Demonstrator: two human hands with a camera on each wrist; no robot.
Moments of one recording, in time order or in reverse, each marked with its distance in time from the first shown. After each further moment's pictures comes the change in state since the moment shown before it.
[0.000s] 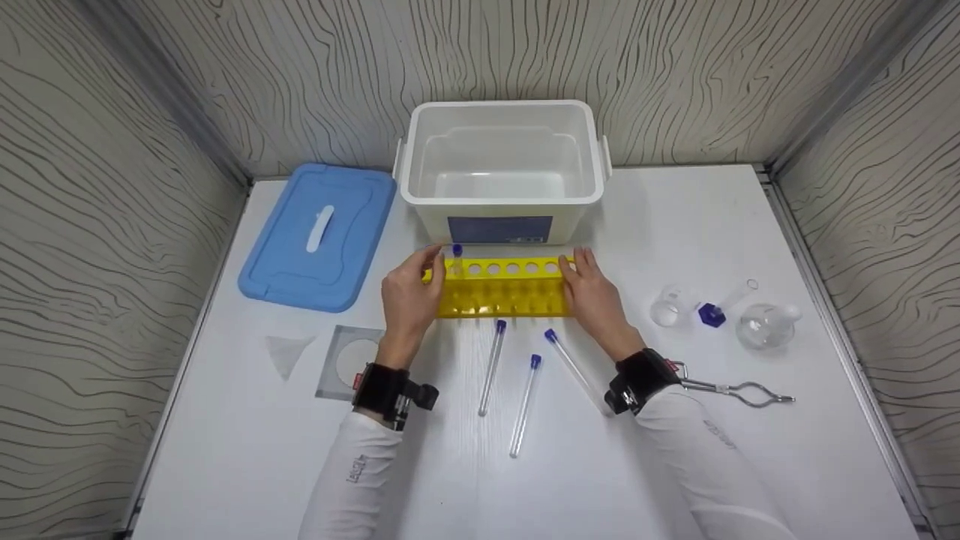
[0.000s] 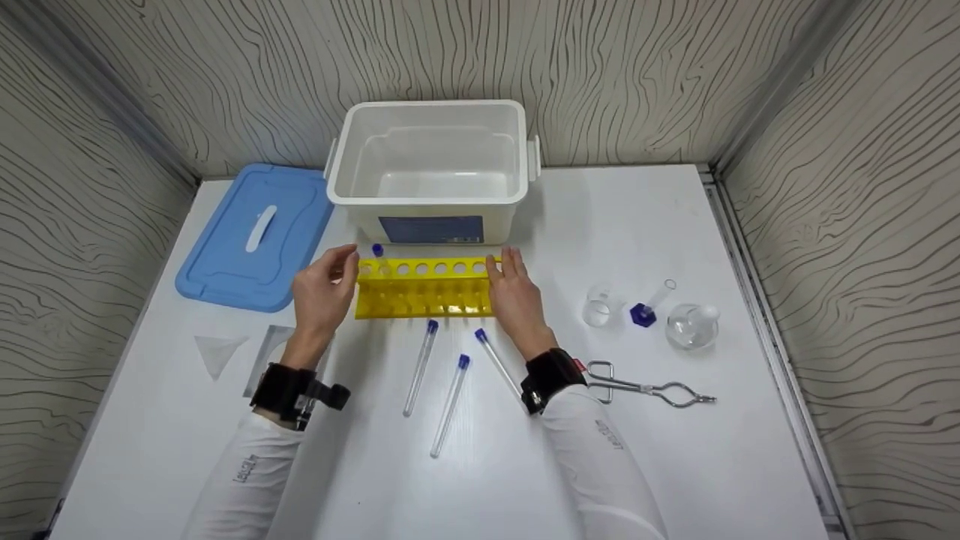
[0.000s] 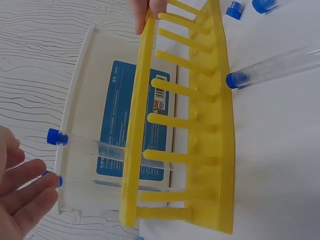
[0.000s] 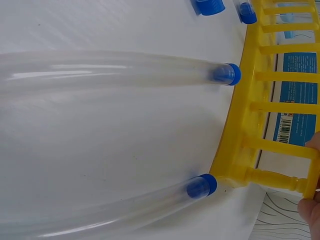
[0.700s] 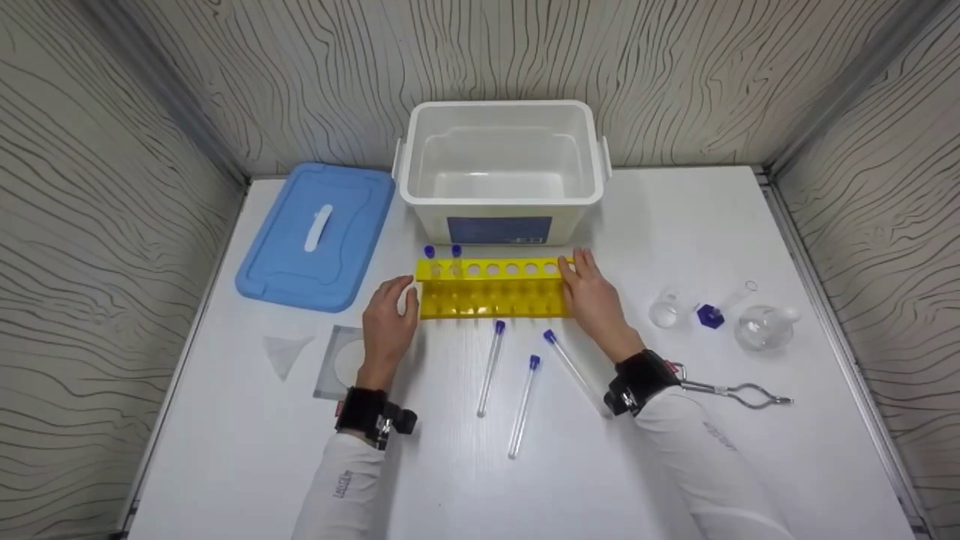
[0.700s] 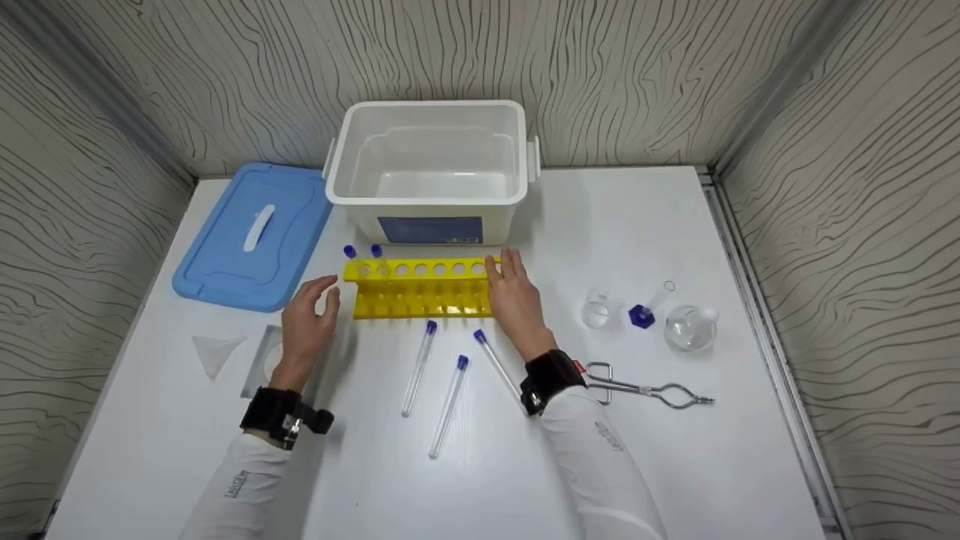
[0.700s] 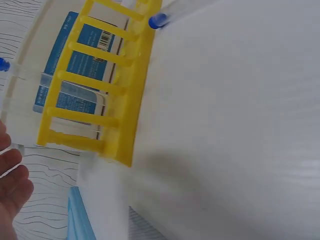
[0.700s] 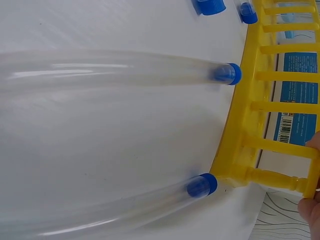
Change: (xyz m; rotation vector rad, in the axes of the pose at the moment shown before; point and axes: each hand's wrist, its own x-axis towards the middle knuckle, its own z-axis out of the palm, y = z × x) left_hand -0.041 -0.072 0.007 0.045 -0.026 -0.053; right_hand 0.001 -0.001 -0.001 -0.036 -0.017 0.005
